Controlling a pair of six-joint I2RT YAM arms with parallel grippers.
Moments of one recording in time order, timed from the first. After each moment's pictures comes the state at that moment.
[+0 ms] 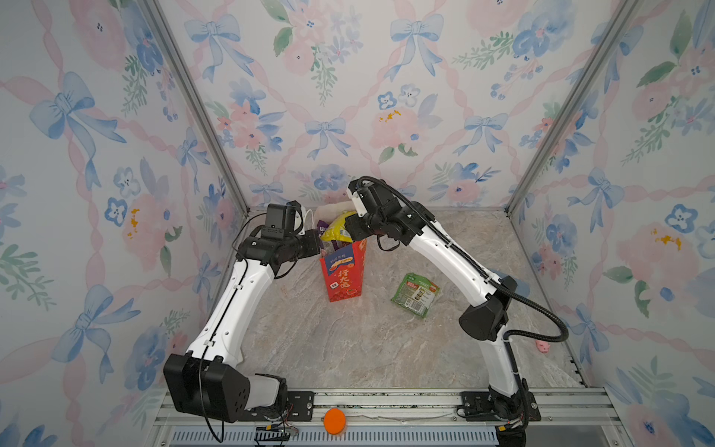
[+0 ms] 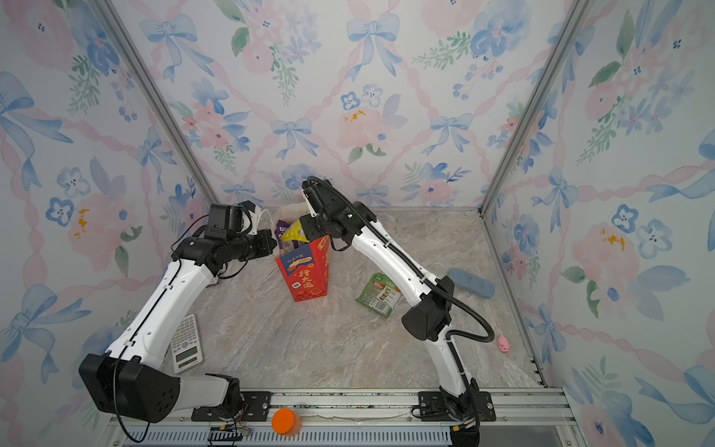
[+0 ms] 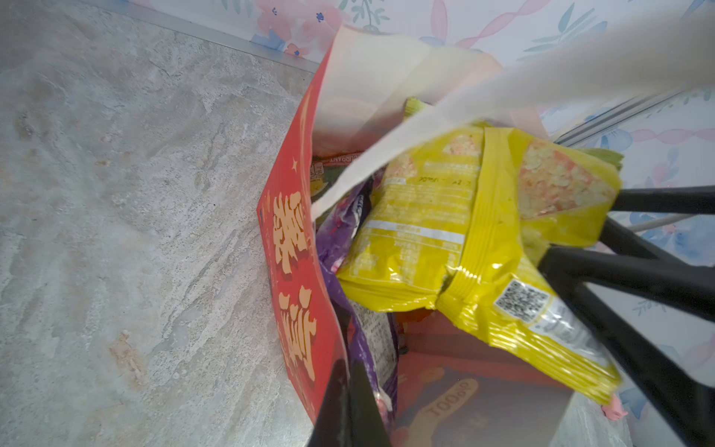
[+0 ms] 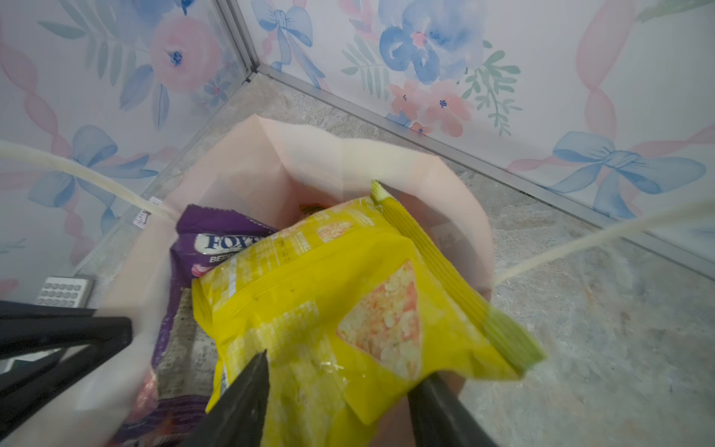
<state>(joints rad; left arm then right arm) -0.18 1.34 1.36 -0.78 0.20 -0.37 0.81 2.14 2.44 -0.97 0.12 0.20</state>
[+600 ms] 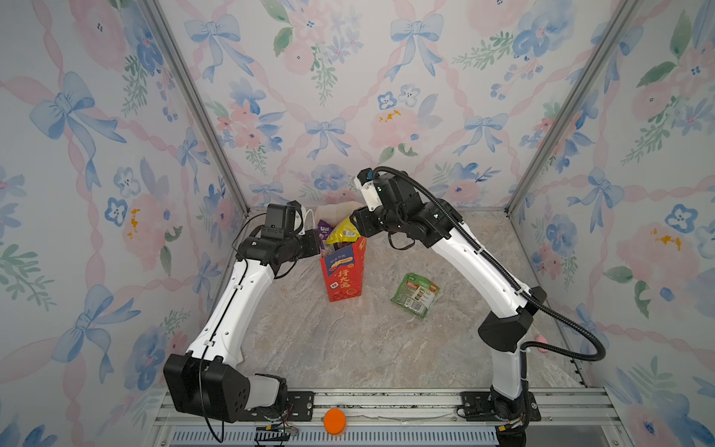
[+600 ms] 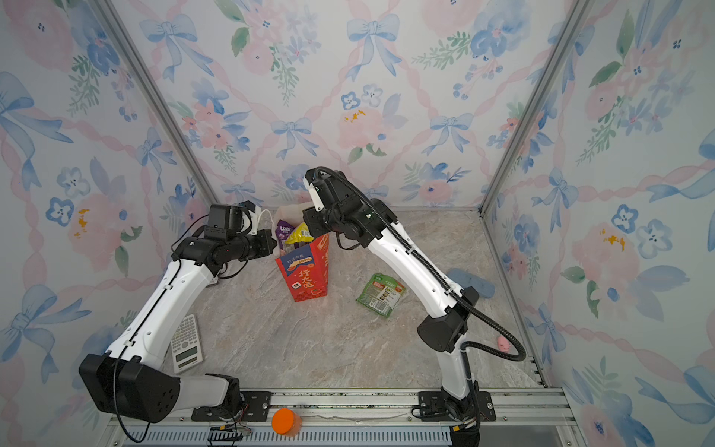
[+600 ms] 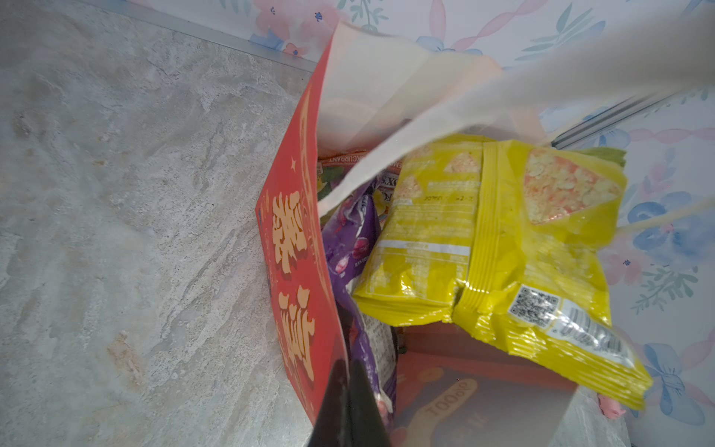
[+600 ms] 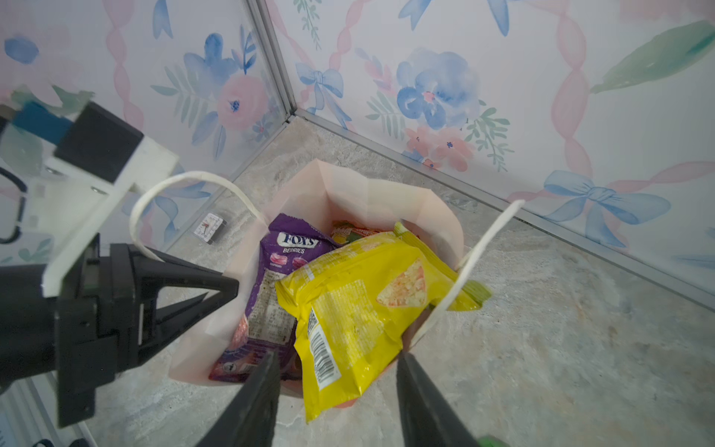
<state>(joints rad) -0.18 1.34 1.36 -0.78 0.21 -0.37 0.84 2.01 2.41 -1.01 0.09 0.19</state>
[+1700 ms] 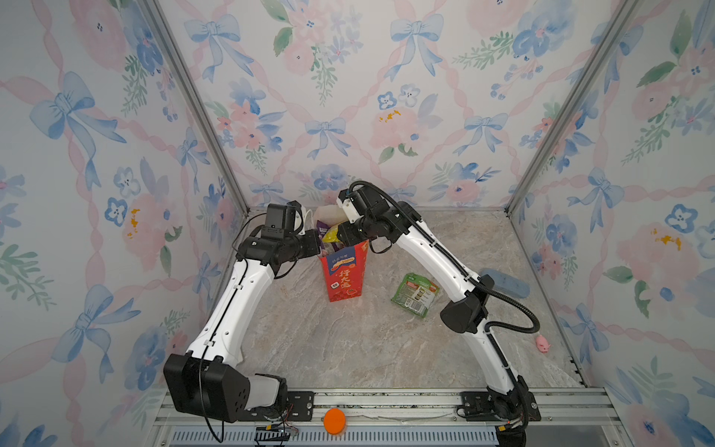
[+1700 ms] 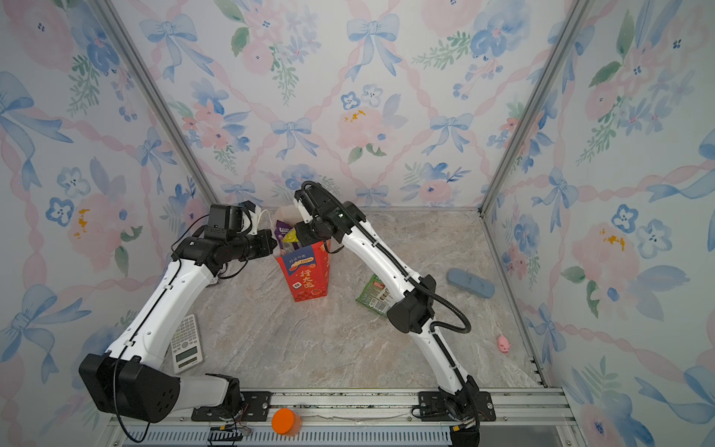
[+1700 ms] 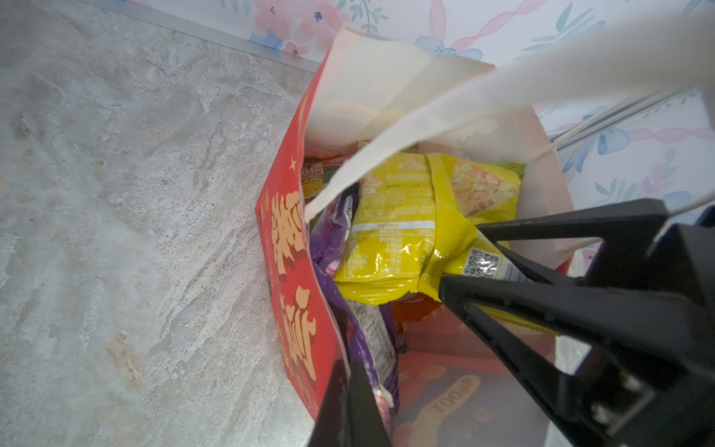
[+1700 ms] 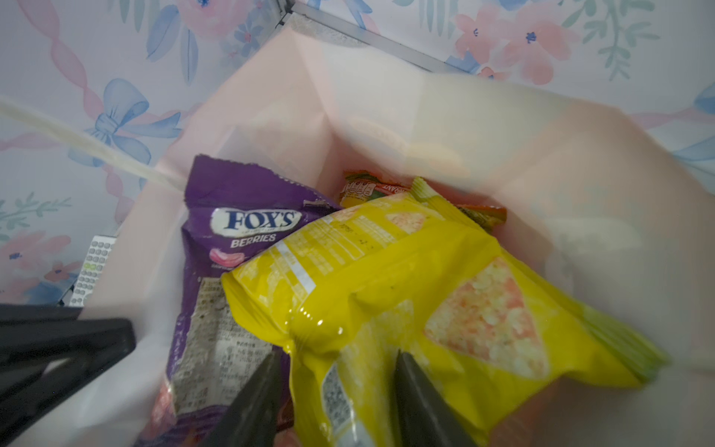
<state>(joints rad) -0.18 1.34 1.36 -0.78 0.21 -0.37 0.80 2.36 2.71 -1.14 -0.05 0.22</state>
